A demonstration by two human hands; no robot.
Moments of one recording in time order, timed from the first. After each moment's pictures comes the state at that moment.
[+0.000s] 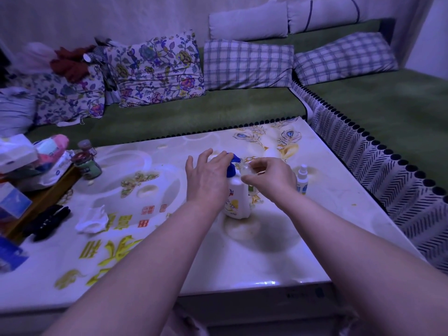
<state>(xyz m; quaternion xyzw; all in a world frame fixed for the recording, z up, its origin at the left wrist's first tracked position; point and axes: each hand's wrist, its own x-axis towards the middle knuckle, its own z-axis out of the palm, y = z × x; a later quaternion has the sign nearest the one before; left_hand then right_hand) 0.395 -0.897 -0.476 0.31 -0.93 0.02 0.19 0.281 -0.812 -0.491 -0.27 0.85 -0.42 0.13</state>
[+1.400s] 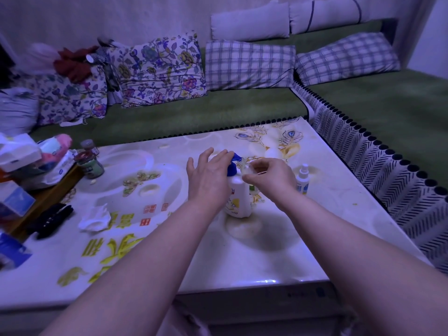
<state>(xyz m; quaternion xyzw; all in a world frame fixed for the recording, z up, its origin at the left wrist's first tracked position) 0.398 -0.895 -0.474 0.32 -0.93 -0.03 0.18 0.282 -0.815 -0.498 -0.26 0.83 -0.47 0.16</state>
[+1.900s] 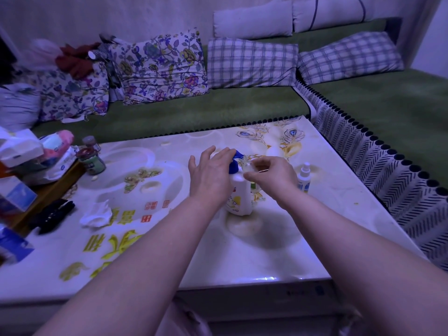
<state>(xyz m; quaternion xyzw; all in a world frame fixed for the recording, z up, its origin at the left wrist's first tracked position) 0.398 -0.895 -0.473 0.32 -0.93 -0.04 0.17 0.281 -0.814 -0.498 -0.26 0.82 -0.48 0.16</state>
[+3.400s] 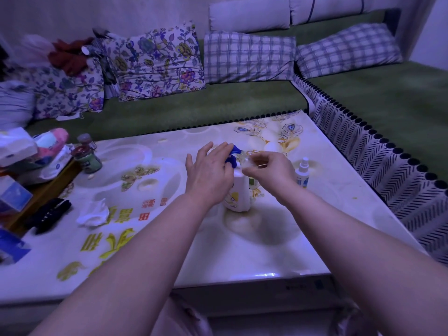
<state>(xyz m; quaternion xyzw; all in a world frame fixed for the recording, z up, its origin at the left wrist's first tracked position) 0.396 -0.898 -0.478 0.32 -0.92 -0.12 0.19 0.281 -0.814 -0.498 -0.27 0.81 -0.49 0.17</state>
